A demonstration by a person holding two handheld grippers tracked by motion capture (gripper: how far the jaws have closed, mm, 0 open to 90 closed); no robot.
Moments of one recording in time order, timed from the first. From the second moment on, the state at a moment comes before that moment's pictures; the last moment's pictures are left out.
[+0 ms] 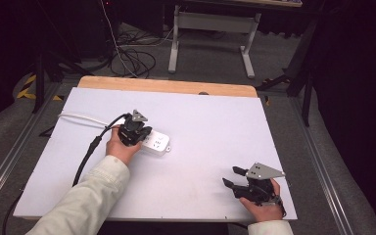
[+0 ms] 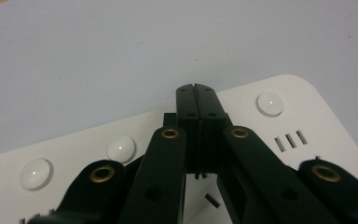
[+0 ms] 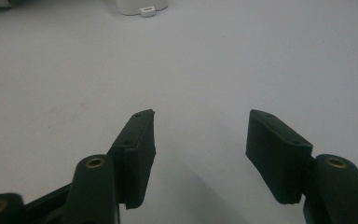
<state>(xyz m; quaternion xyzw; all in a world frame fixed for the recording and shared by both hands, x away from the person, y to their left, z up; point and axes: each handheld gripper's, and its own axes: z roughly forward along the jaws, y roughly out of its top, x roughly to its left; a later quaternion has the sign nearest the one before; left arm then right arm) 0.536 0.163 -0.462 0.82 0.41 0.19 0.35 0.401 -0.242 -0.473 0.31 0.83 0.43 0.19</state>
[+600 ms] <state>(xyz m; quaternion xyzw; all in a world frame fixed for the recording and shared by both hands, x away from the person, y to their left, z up) 0.536 0.160 -0.461 0.83 0.39 0.20 0.34 0.400 -0.241 -0.473 0.31 0.83 0.43 0.19</state>
